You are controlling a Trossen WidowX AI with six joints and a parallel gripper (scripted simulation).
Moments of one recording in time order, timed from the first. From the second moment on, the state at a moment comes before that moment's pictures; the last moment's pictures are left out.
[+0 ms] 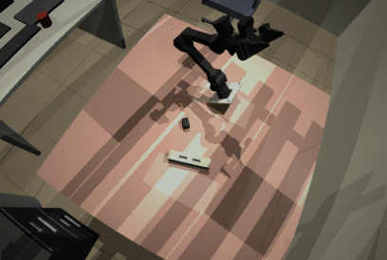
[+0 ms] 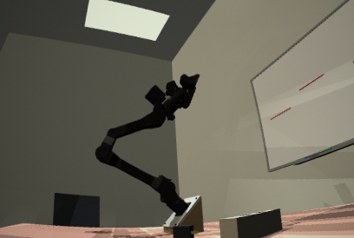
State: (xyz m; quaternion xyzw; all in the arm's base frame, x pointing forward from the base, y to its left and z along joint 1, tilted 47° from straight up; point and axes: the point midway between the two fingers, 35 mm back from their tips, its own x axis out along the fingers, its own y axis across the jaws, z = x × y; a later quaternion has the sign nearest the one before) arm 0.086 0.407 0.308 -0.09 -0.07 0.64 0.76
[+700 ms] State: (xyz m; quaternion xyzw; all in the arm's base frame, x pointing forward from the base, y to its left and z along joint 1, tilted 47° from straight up) arm 0.212 0.352 0.203 -0.24 0.13 0.46 0.85
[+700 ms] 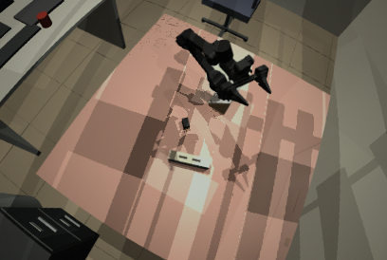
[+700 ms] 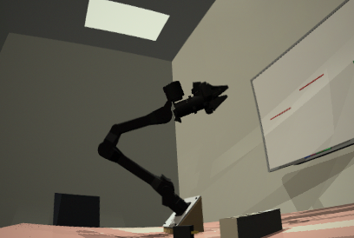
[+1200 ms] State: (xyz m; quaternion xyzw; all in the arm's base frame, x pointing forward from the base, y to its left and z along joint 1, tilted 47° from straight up) arm 0.272 0.271 0.140 -0.33 0.27 0.32 0.85
